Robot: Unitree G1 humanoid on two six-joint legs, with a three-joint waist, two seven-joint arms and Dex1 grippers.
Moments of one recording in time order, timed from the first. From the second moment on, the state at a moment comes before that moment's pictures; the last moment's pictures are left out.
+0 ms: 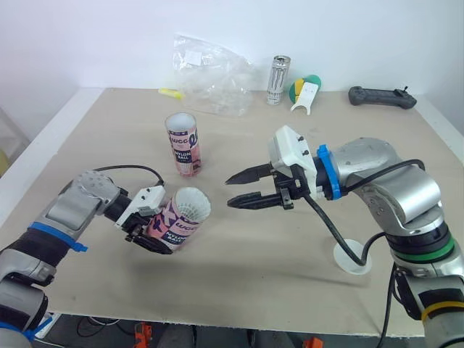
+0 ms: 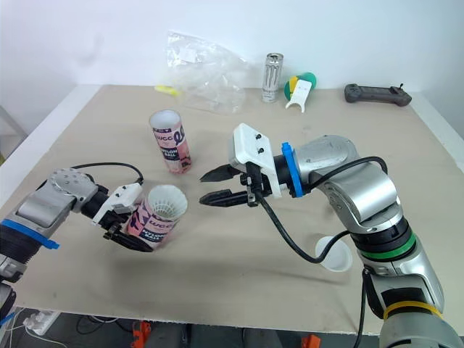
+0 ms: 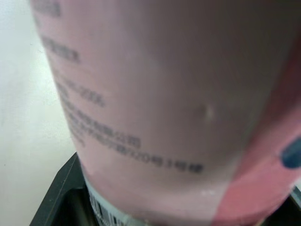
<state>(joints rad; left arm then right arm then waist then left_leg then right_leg) -0.68 0.87 -0.47 0.24 -0.37 0.23 -1.62 -0.83 -0.71 0.23 -0.36 0.54 0.71 1.16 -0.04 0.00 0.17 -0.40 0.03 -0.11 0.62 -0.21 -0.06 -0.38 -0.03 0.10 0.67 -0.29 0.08</state>
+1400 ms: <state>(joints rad) -0.83 0.72 -0.58 0.37 -0.40 0.28 -1.62 -1.13 -0.48 0.59 0.01 0.12 0.43 1.46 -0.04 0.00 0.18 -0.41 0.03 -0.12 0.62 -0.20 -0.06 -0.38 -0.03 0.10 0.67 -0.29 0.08</state>
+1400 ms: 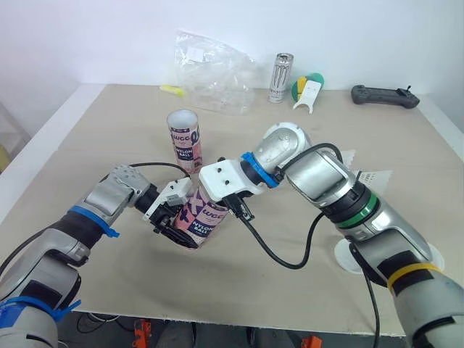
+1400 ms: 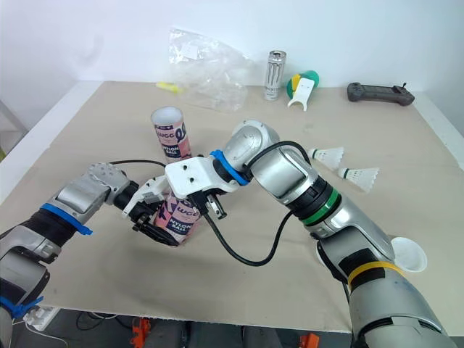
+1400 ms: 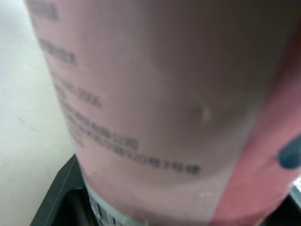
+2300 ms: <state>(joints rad) -0.65 0.48 -0.31 0.24 -0.44 0.20 -1.52 -0.42 -1.17 -0.10 -0.44 0.48 0.70 1.46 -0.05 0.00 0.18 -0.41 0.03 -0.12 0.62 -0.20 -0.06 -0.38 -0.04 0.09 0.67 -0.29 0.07</state>
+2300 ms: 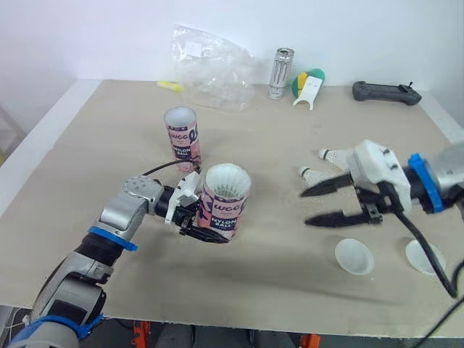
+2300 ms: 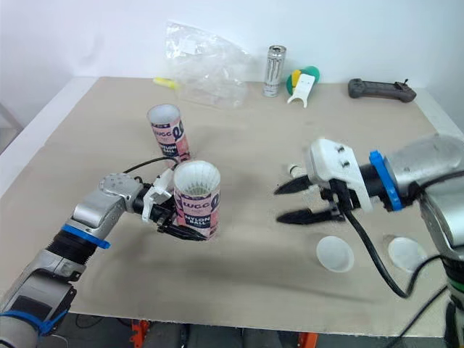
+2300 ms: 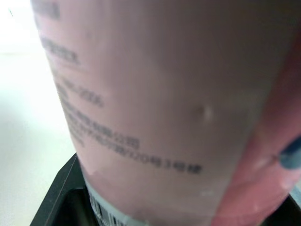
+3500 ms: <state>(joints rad) -0.65 0.22 -0.30 0.58 -0.28 -0.10 -1.54 -0.33 -1.20 0.12 0.07 0.11 0.31 1.42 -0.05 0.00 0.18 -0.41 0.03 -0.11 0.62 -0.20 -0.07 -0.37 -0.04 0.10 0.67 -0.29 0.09</state>
